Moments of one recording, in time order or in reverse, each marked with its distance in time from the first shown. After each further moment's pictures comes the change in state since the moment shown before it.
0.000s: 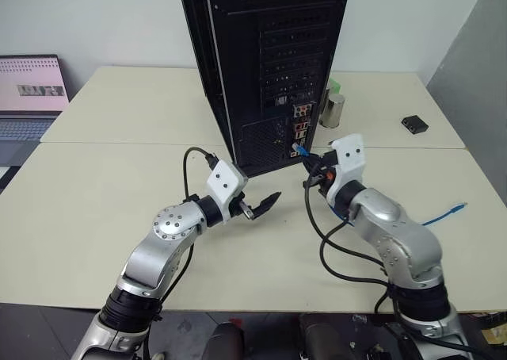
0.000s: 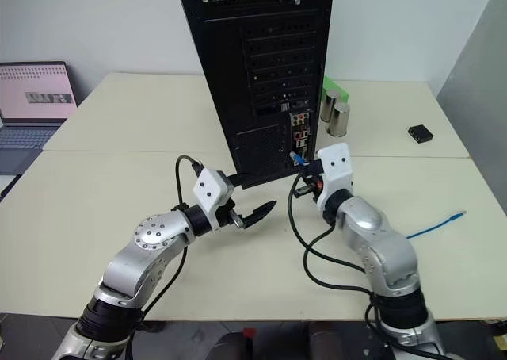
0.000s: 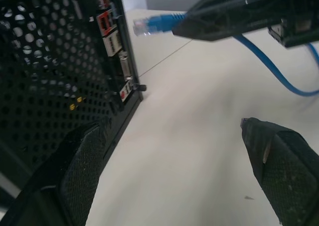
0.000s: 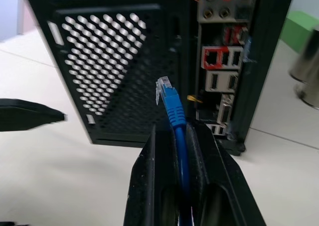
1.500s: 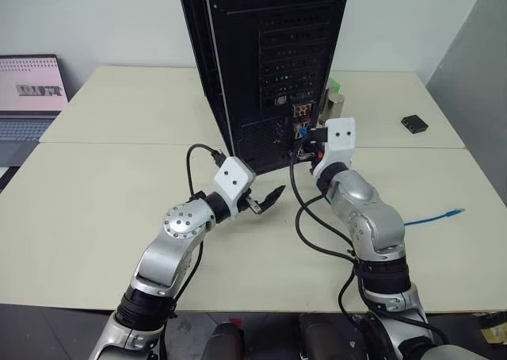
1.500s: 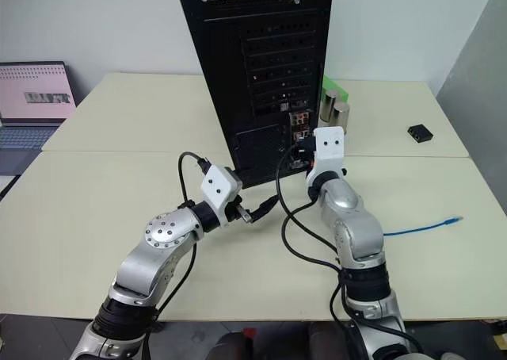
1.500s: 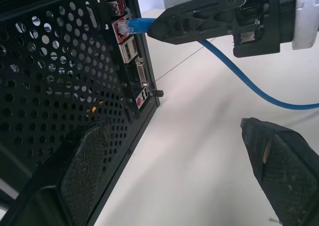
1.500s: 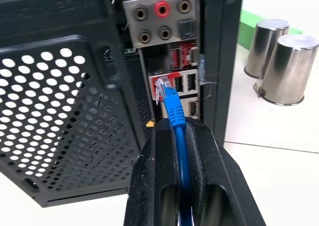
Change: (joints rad) left arm -0.010 -0.078 0.001 -0.006 0.123 -0.006 -0.010; right arm -0.147 0.174 -0.083 0.212 -0.129 -0.068 -0.066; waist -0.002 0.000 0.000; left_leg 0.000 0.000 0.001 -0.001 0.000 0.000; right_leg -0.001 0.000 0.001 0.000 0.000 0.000
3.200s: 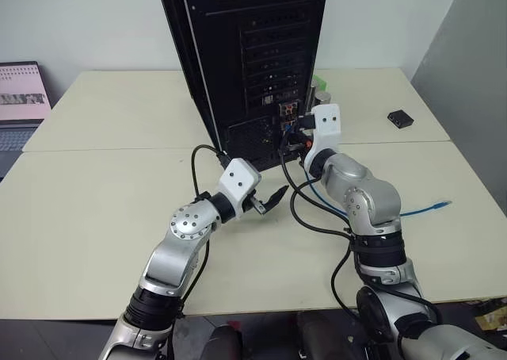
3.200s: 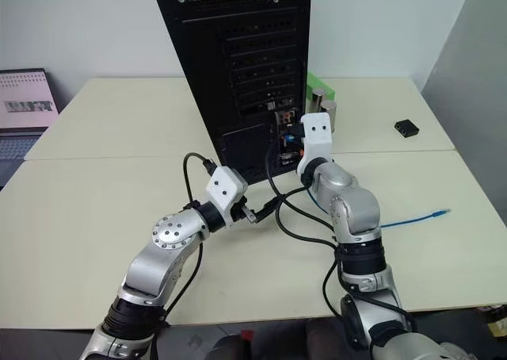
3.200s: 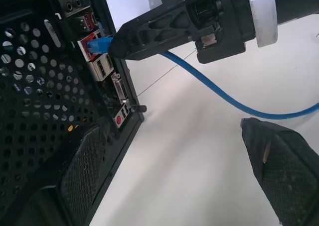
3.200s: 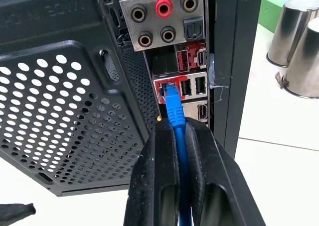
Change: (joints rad) left arm 0.000 -0.057 -0.004 0.027 0.066 -0.041 -0.006; right arm -0.169 -0.008 -0.037 0.136 0.040 0.130 0.113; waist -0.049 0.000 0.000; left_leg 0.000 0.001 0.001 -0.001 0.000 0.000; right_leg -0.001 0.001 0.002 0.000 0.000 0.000
